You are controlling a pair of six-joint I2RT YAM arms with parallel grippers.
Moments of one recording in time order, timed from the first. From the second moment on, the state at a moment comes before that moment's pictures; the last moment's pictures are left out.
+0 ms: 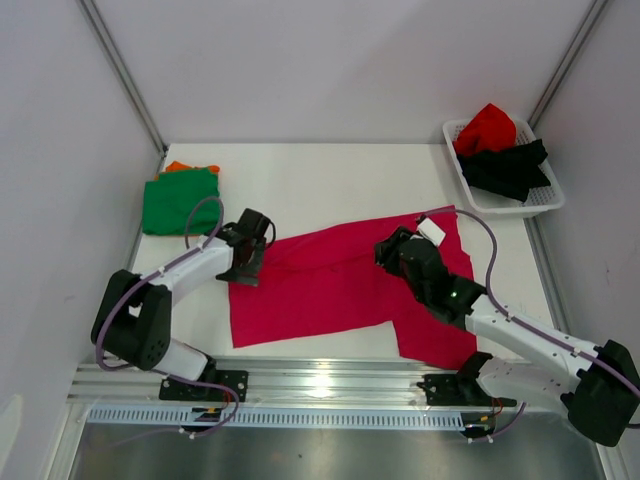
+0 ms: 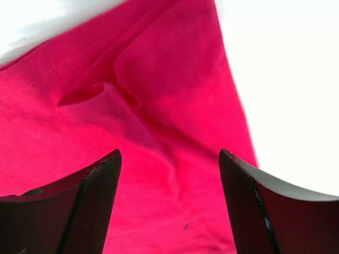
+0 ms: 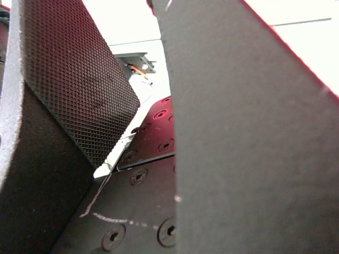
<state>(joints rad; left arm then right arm) -0.43 1.46 0.88 -0.69 -0.37 -1.82 0.80 1.03 0.68 -0.09 0.50 0.86</state>
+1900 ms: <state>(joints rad) -0.54 1.55 1.12 -0.98 -0.45 -1.57 0.76 1.14 0.67 -0.12 0.52 0.96</state>
